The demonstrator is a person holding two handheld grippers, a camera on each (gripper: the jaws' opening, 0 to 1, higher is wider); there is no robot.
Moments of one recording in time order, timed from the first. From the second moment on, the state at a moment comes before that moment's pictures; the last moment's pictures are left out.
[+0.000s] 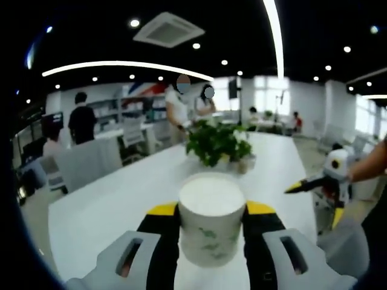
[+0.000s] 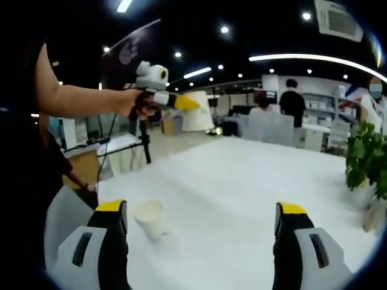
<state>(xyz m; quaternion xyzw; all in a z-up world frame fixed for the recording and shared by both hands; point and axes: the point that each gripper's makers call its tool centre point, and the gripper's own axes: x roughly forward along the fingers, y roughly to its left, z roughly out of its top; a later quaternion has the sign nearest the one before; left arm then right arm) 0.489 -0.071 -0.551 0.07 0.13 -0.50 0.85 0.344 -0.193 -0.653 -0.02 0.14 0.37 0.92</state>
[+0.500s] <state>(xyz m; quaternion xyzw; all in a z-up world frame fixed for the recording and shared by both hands) 0.438 -0.072 -0.555 0.05 0.13 -0.50 0.85 0.342 -0.189 -0.650 -0.02 0.13 0.38 0.92</state>
